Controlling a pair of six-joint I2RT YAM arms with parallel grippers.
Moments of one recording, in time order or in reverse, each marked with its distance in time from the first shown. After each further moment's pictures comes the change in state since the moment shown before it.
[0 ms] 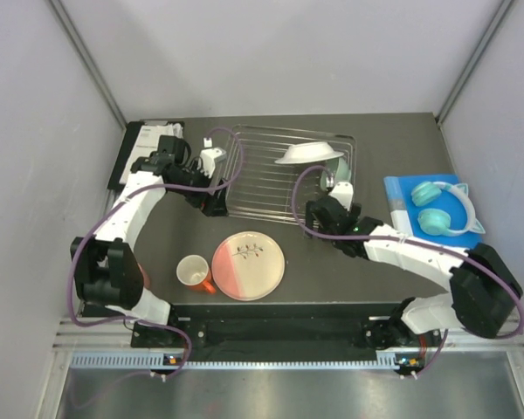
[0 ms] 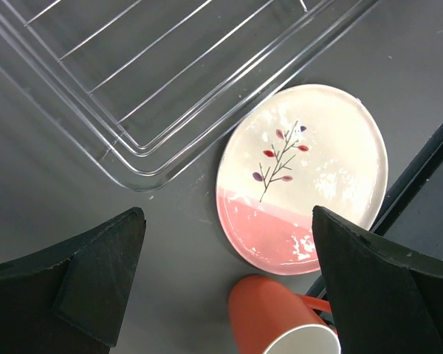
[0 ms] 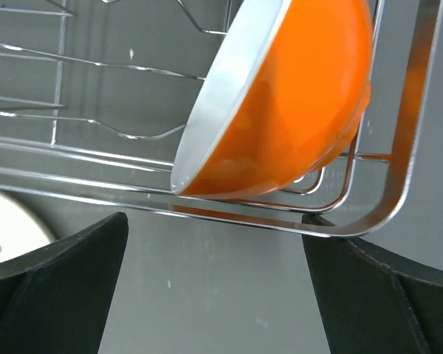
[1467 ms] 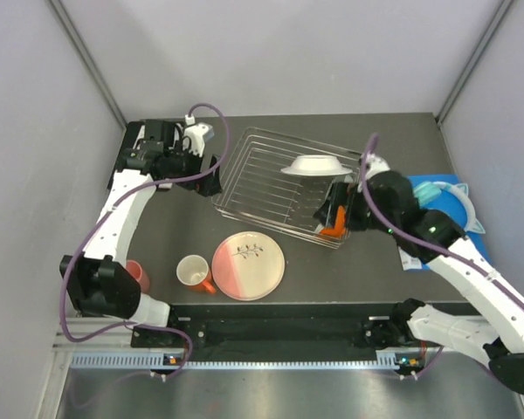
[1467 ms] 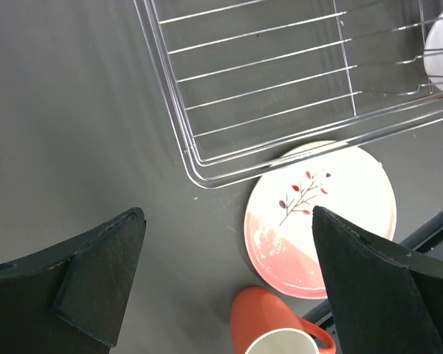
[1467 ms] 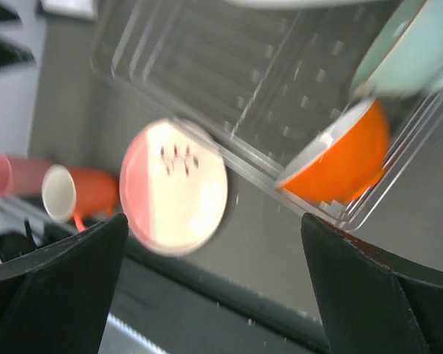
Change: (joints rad) left arm 0.000 -0.070 0.149 0.016 -0.188 -0.211; right arm -0.183 -0.355 0.369 -0.378 -0.484 -0.094
